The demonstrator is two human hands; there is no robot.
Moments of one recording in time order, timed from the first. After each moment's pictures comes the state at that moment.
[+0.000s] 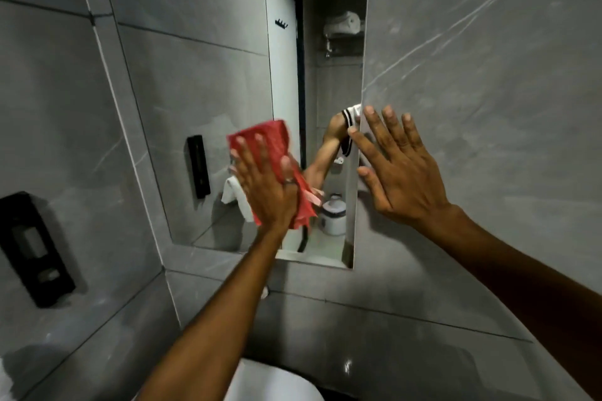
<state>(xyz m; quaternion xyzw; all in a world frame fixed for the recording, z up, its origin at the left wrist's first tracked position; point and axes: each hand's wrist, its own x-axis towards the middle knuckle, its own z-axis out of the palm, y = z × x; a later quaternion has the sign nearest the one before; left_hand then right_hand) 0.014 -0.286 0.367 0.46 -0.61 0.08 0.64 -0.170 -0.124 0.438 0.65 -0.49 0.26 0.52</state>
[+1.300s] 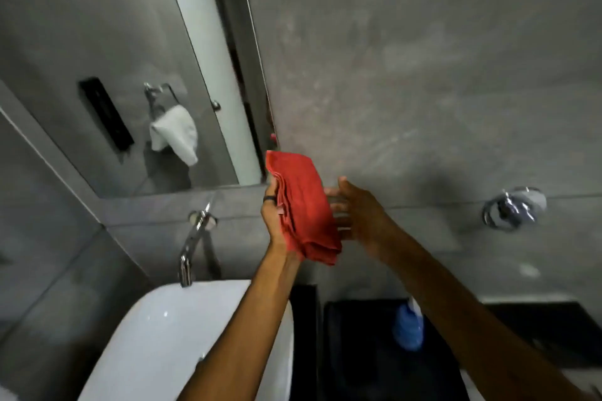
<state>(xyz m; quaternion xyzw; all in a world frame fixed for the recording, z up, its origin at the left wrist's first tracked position) -0.046 -0.077 0.259 0.25 -0.30 -0.82 0.43 -0.159 0.001 0.275 0.26 -0.57 0.57 -0.53</state>
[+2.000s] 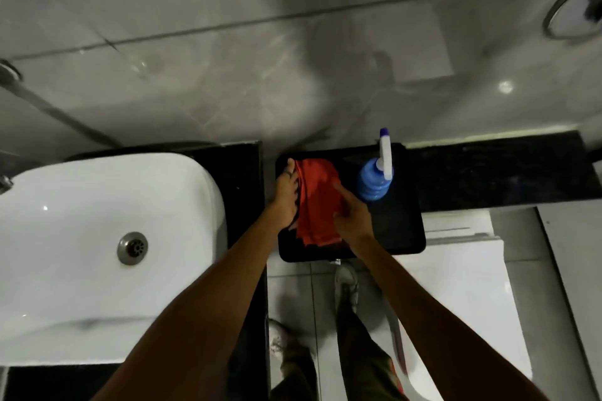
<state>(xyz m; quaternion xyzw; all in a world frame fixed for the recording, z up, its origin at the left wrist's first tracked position) -0.110 -0.050 -0.106 0.59 -0.33 -0.74 0.04 -0.185 0.089 -0.120 0.17 -0.79 0.39 -0.45</state>
